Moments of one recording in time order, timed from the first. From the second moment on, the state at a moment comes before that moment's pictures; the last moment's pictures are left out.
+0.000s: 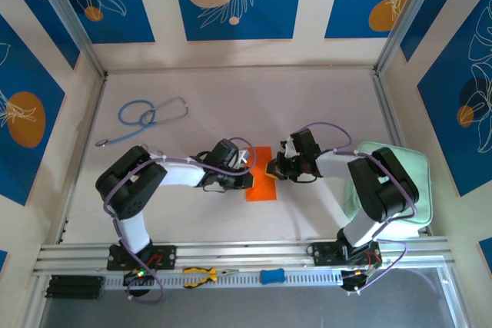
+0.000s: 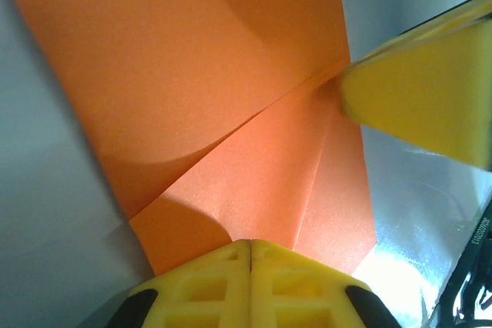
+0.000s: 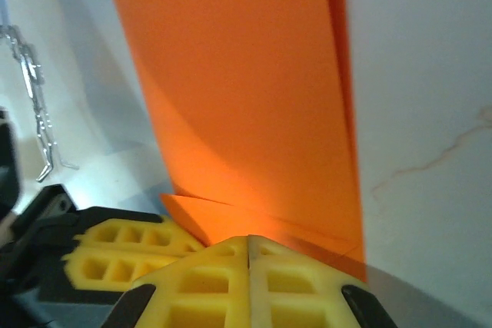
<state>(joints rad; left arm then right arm) -0.77 1.79 0.81 0.07 0.47 -0.72 0.41 1.61 0.66 -0.05 -0.62 0.80</state>
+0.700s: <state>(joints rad) -0.77 1.79 0.77 0.15 0.49 -0.75 0.56 1.30 0.56 -0.28 -0.44 0.96</state>
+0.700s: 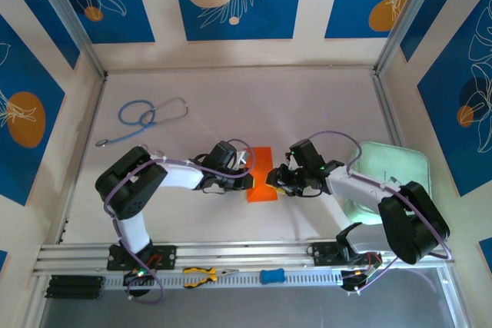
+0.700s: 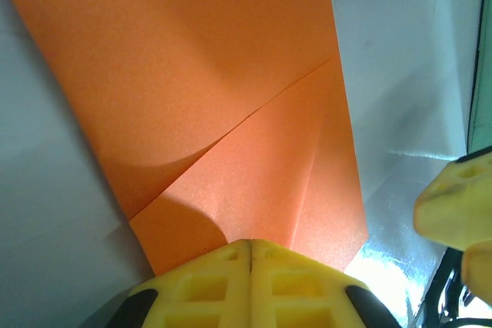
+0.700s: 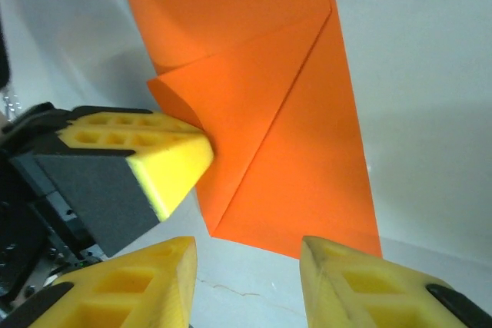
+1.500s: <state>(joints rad) -0.77 1.79 0.77 0.15 0.49 -0.76 0.65 1.28 0.48 -0.19 -0.29 1.08</state>
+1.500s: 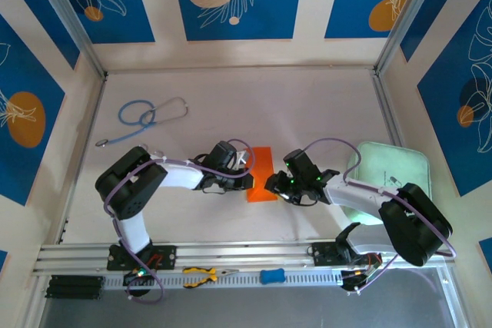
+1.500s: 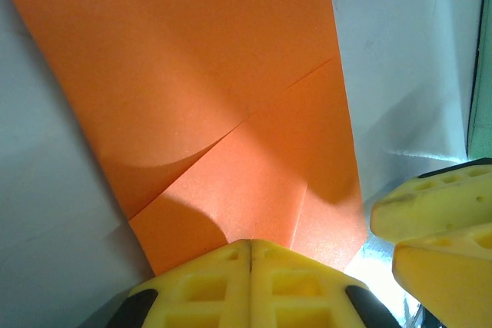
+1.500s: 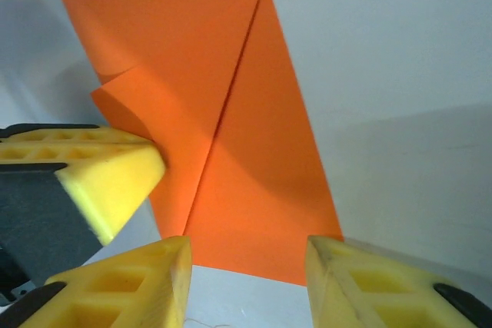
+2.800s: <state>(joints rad) -0.77 1.79 0.77 0.15 0.50 -0.76 0.50 1.54 0.60 0.01 -0.51 0.96</state>
